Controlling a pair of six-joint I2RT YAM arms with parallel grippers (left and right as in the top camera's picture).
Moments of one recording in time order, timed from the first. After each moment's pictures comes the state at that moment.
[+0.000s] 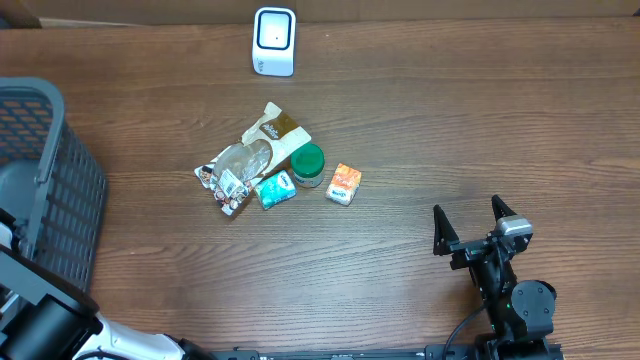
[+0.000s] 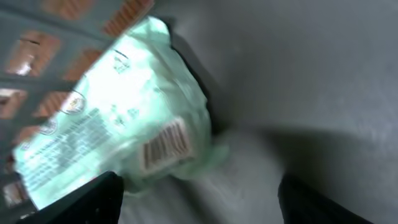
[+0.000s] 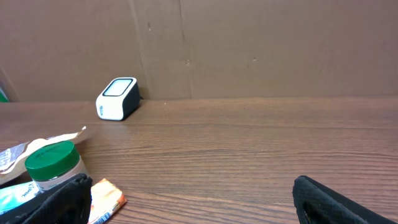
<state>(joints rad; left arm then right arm) 0.92 1.87 1.22 -0.57 -0.36 0.14 0.11 0.03 0.02 -0.03 -0.08 0.10</state>
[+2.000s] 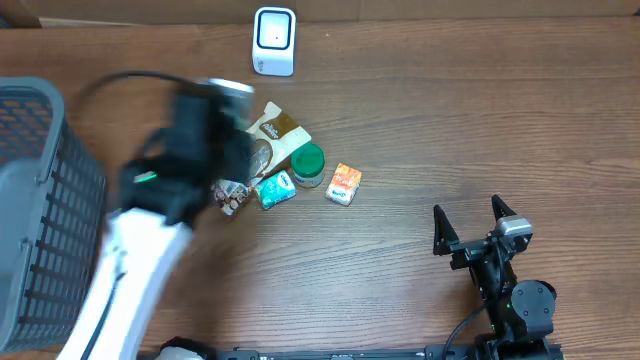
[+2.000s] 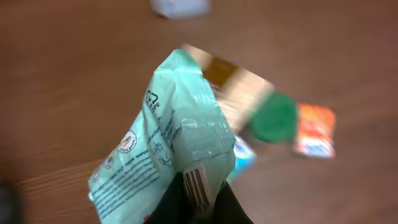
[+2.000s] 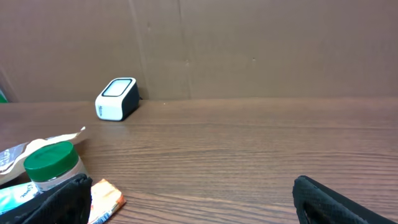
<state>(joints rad) -0.28 1.30 1.34 -0.92 -0.09 -0.03 0.11 0.03 0.02 -0.03 -0.08 0.10</state>
